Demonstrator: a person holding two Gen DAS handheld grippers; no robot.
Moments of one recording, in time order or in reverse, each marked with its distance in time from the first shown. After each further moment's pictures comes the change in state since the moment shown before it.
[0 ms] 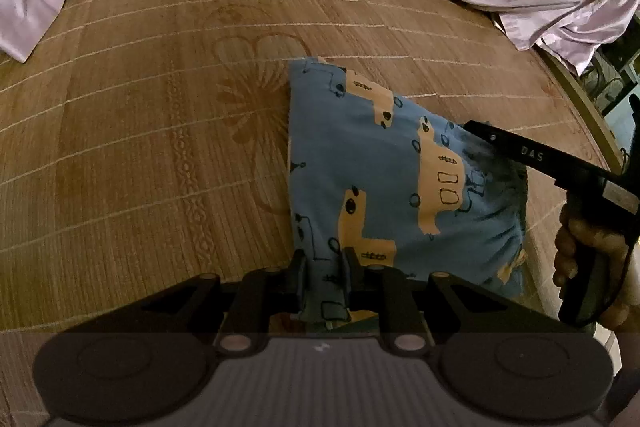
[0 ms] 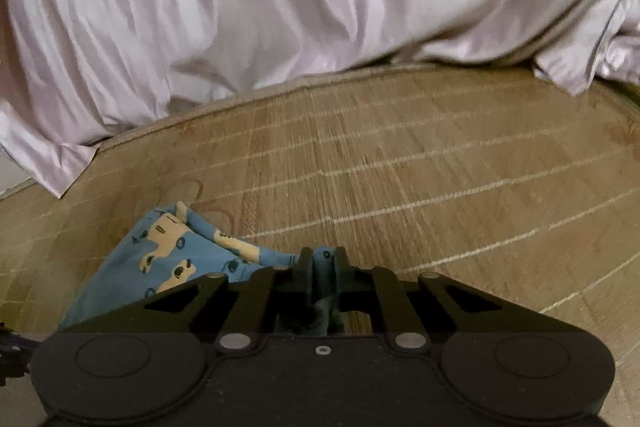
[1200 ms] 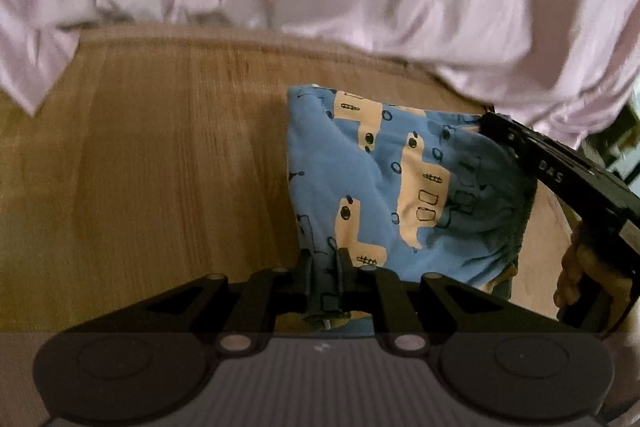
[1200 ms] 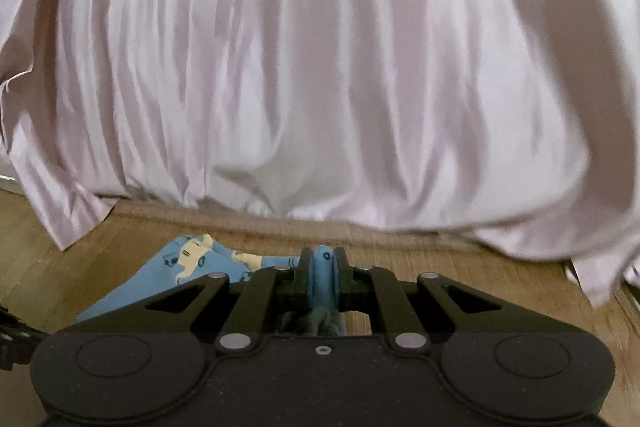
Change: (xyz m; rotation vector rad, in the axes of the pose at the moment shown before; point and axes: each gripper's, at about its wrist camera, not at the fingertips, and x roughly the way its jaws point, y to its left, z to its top) left arm -0.028 0.024 0.054 -0.113 -0.176 -0.075; right arm 0.021 0.062 0.140 -0.292 -0.186 0.027
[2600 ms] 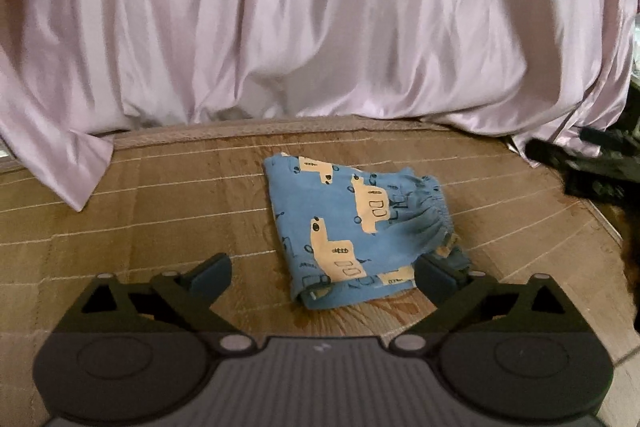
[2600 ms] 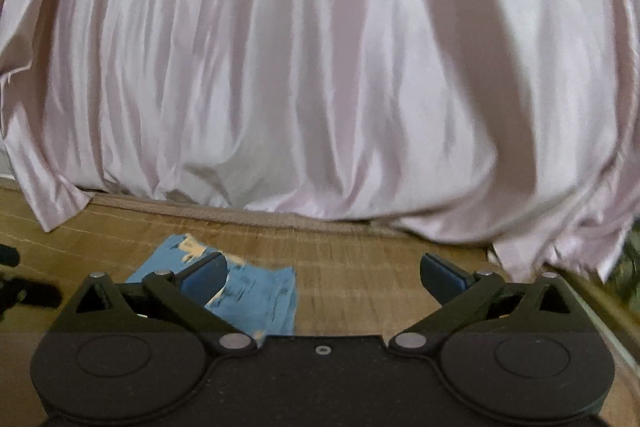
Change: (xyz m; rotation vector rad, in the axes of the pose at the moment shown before) left arm -0.025 -0.018 -0.028 0.182 -0.259 0.152; right arm -0.120 0.012 -0.063 0.018 -0.073 -0.189
